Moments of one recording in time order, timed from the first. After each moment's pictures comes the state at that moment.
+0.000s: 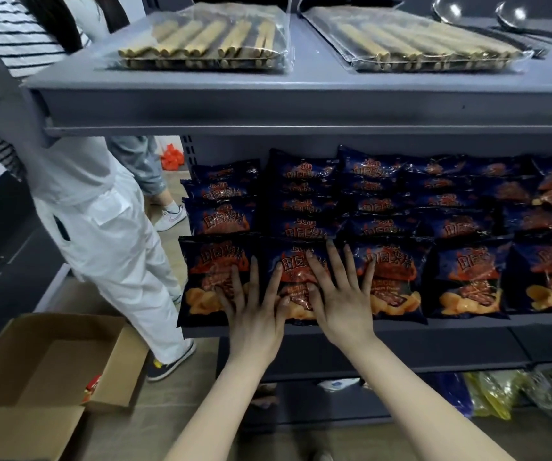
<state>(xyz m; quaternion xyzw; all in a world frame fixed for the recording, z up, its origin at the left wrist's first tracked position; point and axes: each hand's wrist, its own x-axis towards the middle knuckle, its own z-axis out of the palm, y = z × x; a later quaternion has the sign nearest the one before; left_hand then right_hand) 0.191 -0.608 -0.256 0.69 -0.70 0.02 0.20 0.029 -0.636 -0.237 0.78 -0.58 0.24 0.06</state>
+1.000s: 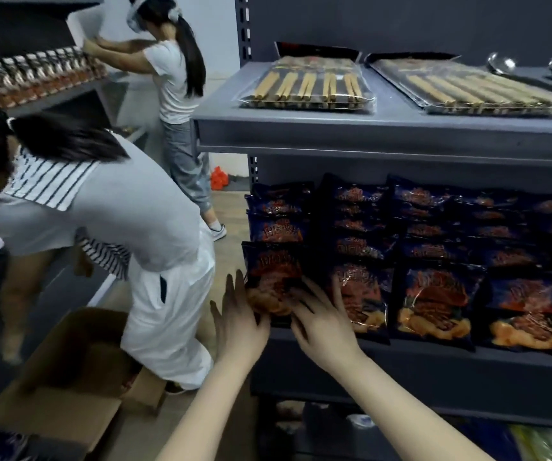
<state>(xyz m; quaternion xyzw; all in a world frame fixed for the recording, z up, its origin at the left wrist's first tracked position) 0.274 -0.578 -0.226 0.77 -0.57 -0.11 0.28 0.117 -0.607 -0.220 0.87 -0.40 0.27 0.07</state>
